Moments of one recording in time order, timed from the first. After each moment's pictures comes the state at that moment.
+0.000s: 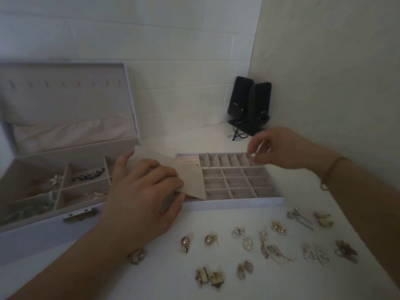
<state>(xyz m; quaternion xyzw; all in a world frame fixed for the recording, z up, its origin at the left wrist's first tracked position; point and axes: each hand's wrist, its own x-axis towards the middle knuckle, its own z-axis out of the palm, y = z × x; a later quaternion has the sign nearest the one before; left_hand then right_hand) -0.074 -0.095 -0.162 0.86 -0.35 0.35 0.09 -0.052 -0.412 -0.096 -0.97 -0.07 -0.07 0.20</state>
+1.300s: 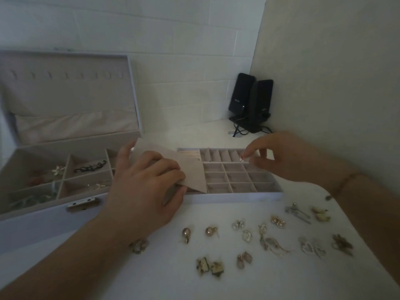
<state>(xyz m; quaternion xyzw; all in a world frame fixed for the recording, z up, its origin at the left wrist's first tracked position) -0.075 -0.095 -0.161 0.87 -0.34 0.34 0.10 -0.084 -0.393 -0.097 -0.98 -0.15 -0.11 0.10</state>
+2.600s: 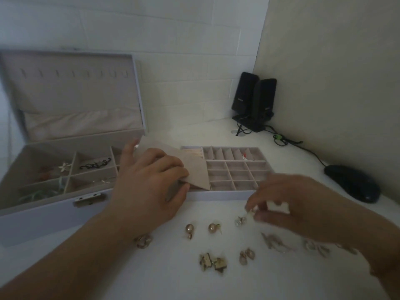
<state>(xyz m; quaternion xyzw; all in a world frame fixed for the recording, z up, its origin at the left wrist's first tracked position) -0.077 -0.096 -0.162 0.88 -0.34 0.32 0.11 -0.160 -0.367 -0.115 -0.97 -0.22 -0.01 0.08</state>
